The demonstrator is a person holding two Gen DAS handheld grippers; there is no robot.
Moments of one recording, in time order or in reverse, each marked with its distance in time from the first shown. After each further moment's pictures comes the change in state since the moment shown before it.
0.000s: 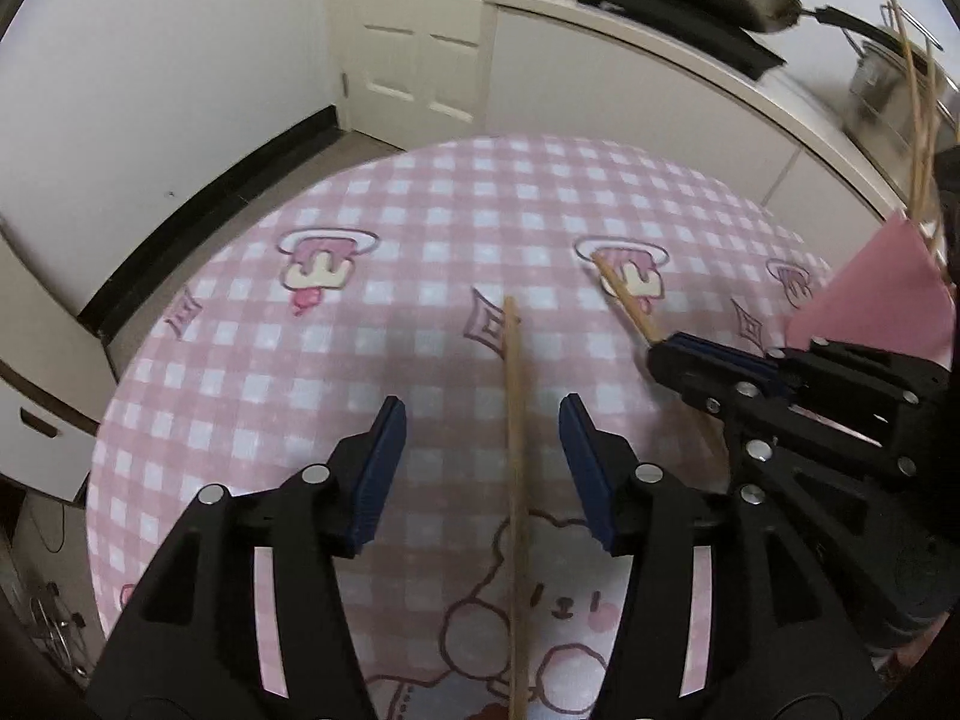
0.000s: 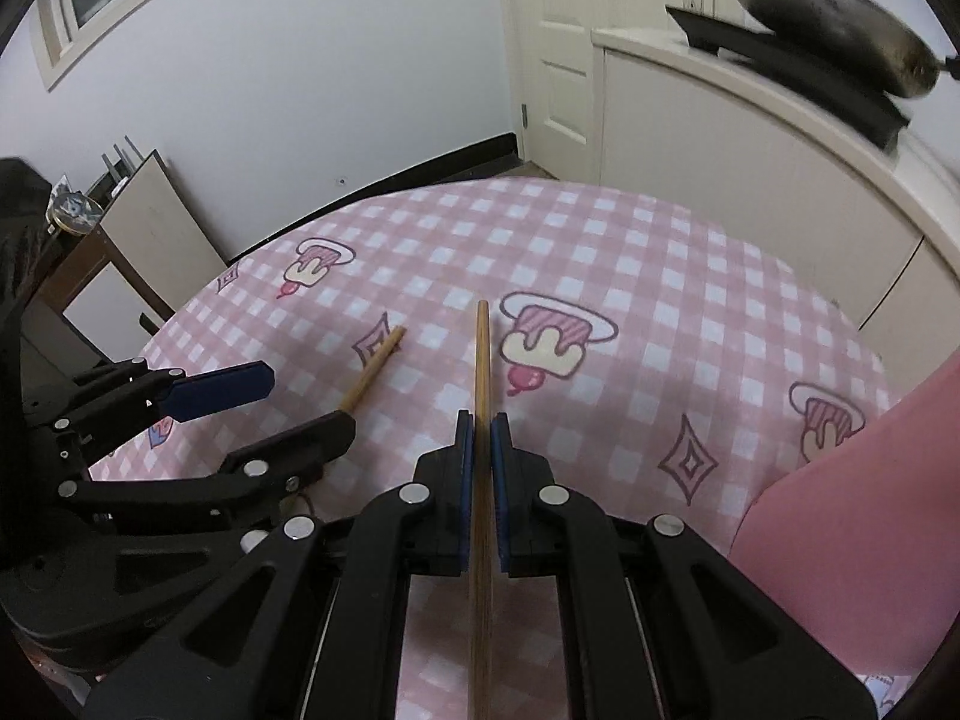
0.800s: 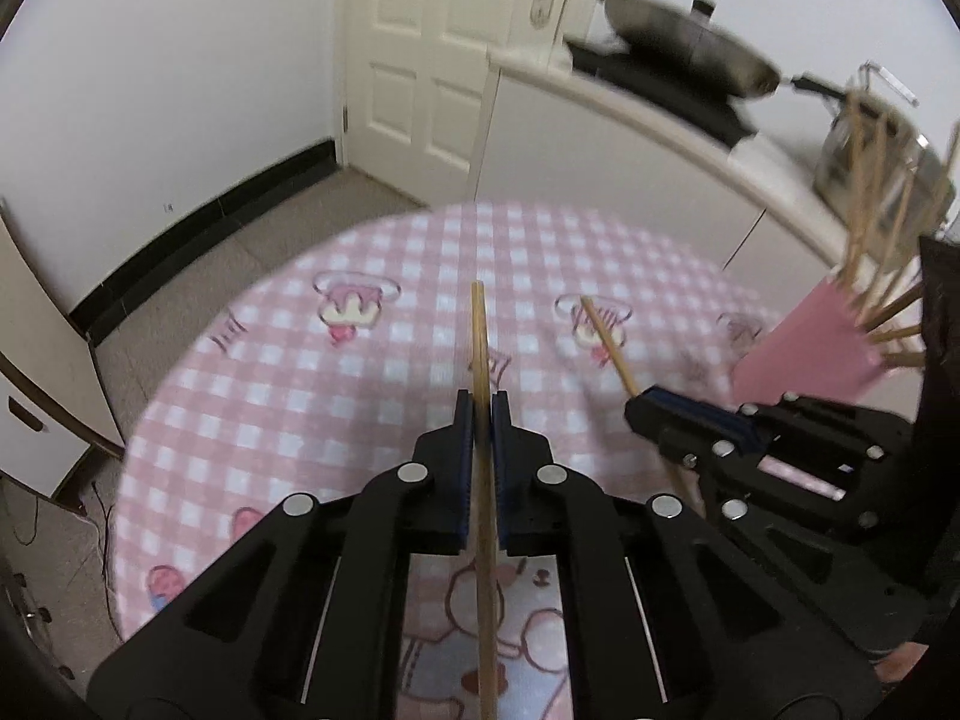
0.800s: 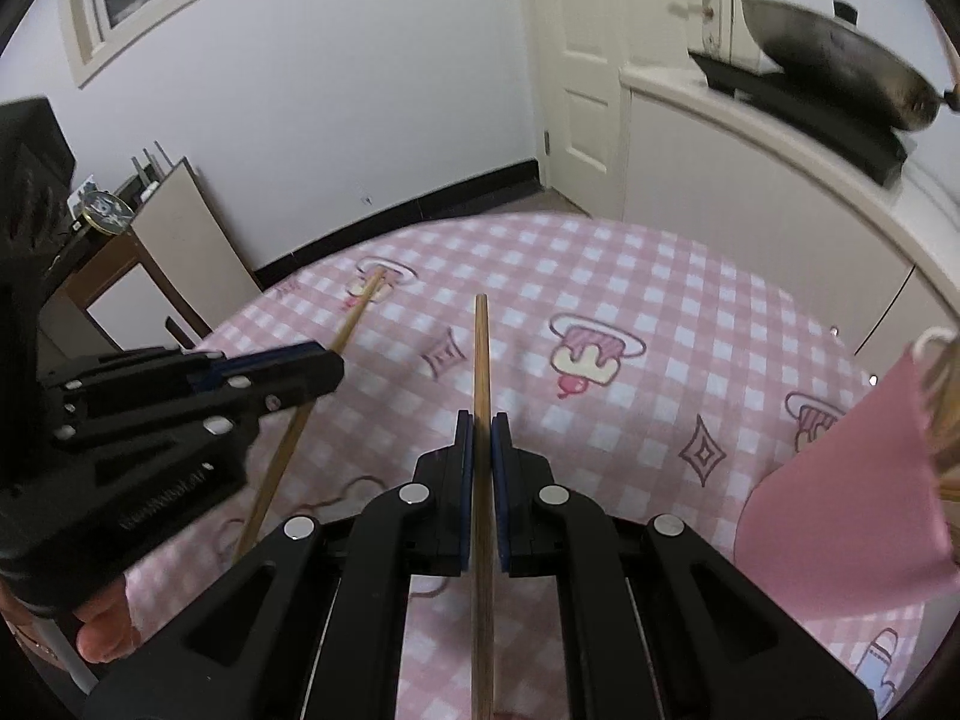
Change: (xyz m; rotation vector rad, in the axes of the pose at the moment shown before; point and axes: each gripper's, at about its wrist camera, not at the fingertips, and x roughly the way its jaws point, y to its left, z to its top) left arm -0.065 0.024 -0.009 -0.063 -0.155 -0.055; right arm -0.046 0.031 -0.003 -0.046 -0.091 0.046
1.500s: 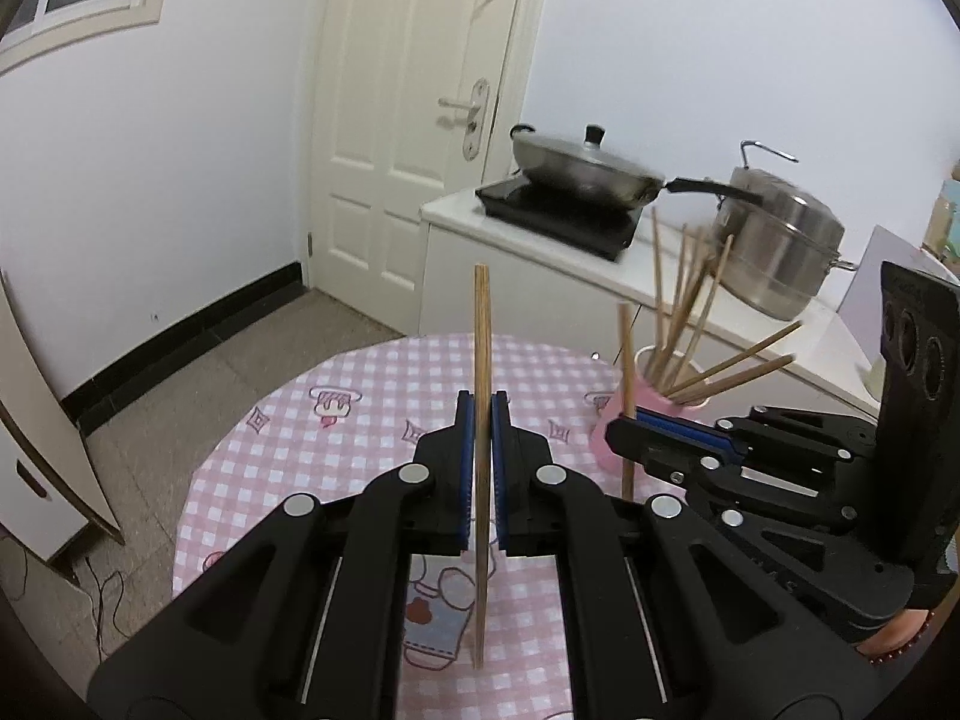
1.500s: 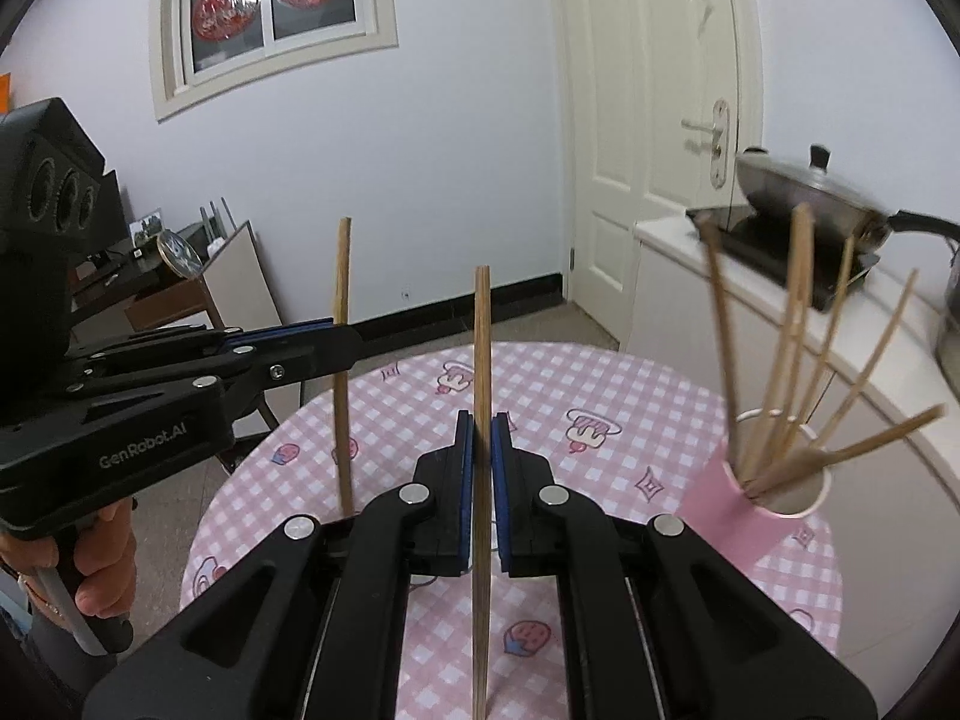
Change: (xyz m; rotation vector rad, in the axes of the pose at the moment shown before) left arm -0.145 -0.044 -0.015 0.087 -0.284 -0.085; right arm -0.134 0.022 -0.018 -0.097 -0.255 0.029
